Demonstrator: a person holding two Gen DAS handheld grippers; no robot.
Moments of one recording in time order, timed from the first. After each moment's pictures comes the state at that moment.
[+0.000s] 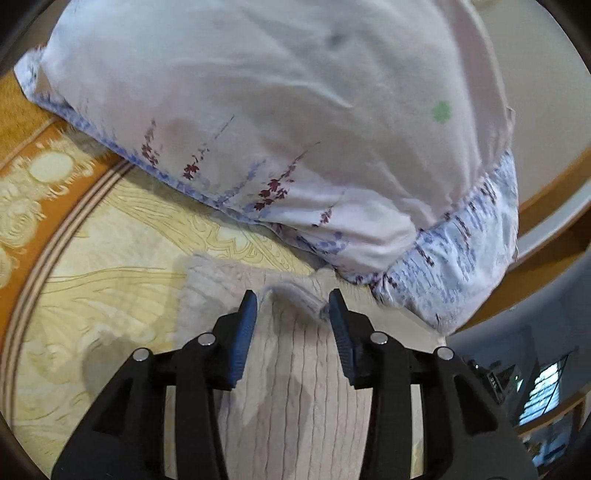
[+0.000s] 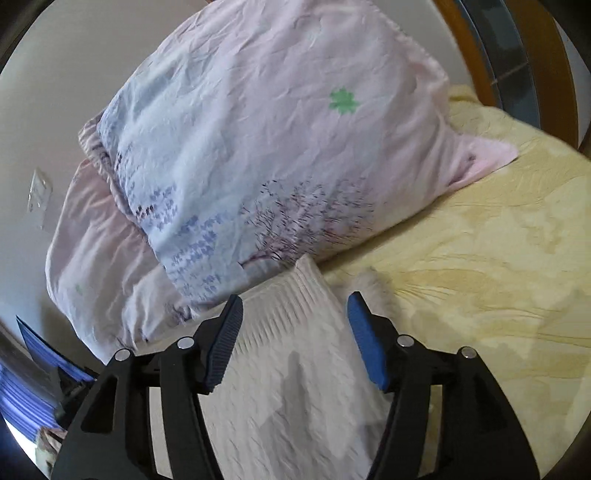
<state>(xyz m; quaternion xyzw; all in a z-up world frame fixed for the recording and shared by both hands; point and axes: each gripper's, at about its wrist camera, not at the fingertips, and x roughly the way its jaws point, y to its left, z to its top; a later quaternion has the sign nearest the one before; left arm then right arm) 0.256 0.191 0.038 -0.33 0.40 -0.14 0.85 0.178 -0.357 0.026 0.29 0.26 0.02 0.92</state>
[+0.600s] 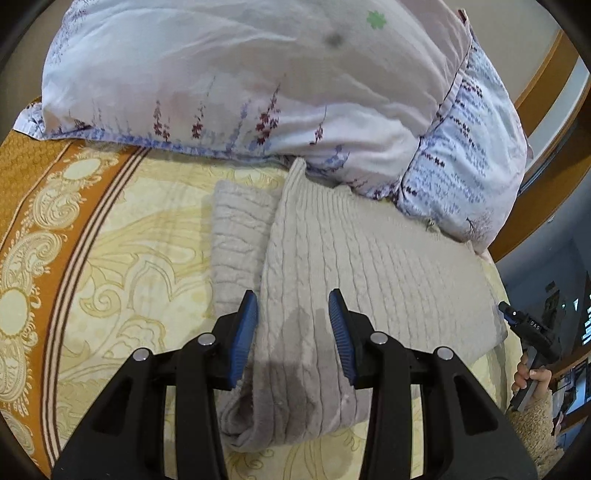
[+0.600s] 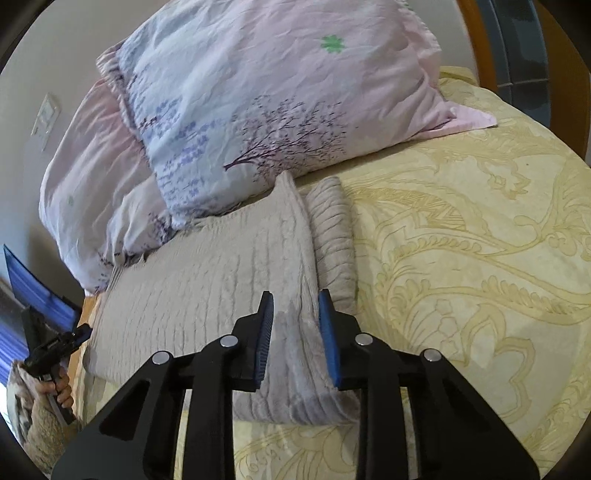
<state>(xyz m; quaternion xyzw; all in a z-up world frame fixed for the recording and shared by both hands) 0.203 0.164 0.026 -0.17 0.44 -0.14 0.87 0.140 -0.353 -0.013 0.21 0.33 0.06 0.92</state>
